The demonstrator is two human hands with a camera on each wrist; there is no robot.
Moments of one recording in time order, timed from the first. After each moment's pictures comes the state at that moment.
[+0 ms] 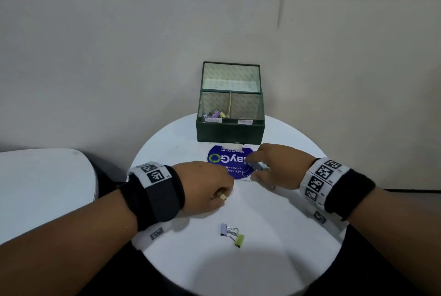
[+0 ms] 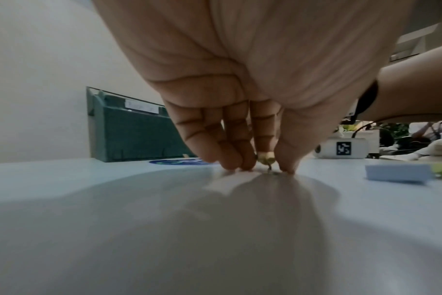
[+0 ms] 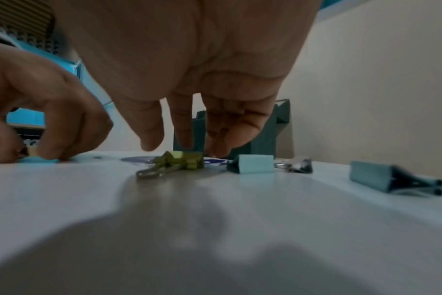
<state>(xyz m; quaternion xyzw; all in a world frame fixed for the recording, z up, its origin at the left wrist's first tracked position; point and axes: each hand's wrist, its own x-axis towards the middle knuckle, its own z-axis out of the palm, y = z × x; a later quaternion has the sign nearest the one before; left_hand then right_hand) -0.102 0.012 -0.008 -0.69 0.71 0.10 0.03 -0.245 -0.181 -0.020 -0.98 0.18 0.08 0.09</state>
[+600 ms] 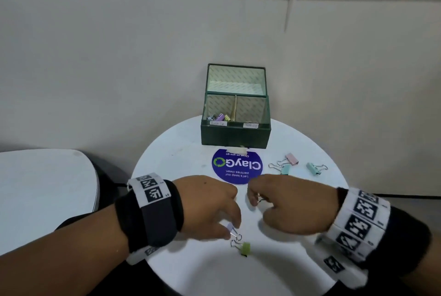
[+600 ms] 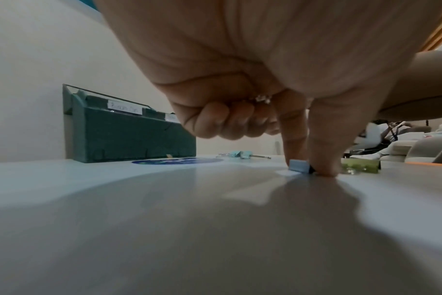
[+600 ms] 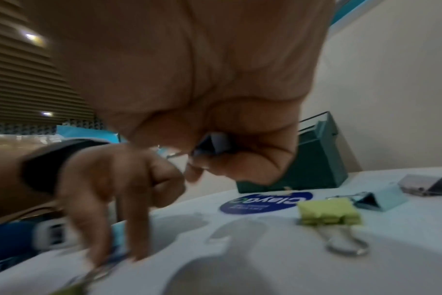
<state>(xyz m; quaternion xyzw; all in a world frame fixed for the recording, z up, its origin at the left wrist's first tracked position) -0.108 0.028 -0.009 -0.64 0.76 0.12 0.05 -0.279 -0.116 0.011 -0.97 0.11 0.11 0.18</state>
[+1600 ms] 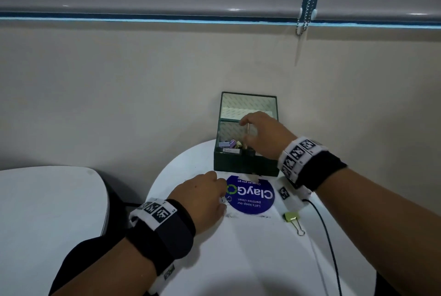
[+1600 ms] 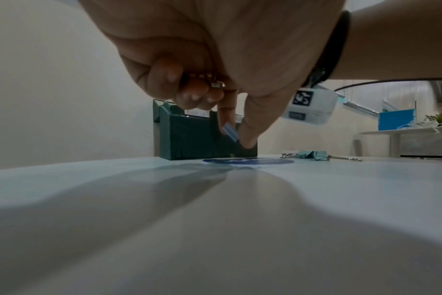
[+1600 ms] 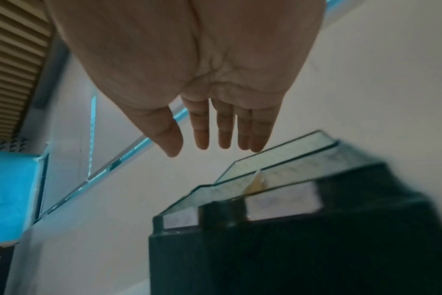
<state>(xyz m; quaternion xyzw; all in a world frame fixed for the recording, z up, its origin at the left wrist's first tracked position) -0.077 0.019 -0.008 -0.83 0.55 0.02 -0.08 -0.138 -0.191 0.055 -0.95 0.21 -0.14 0.20</state>
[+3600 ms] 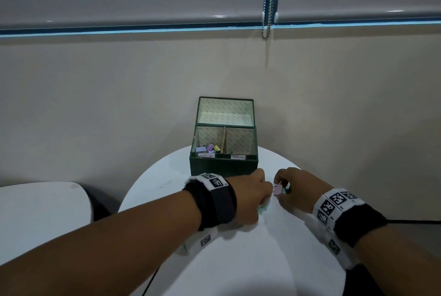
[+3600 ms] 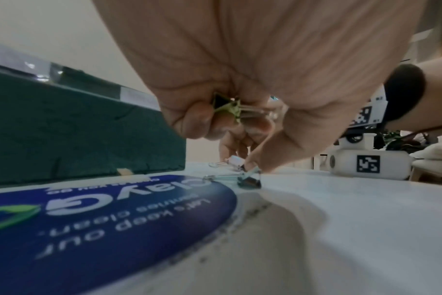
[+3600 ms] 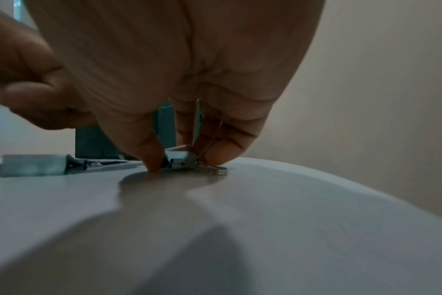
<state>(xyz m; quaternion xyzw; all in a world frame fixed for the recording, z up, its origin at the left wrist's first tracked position) -0.137 -0.105 -0.004 -0.70 0.71 0.08 0.05 -0.271 -0.249 -0.036 -0.94 0.32 -0.03 0.15</state>
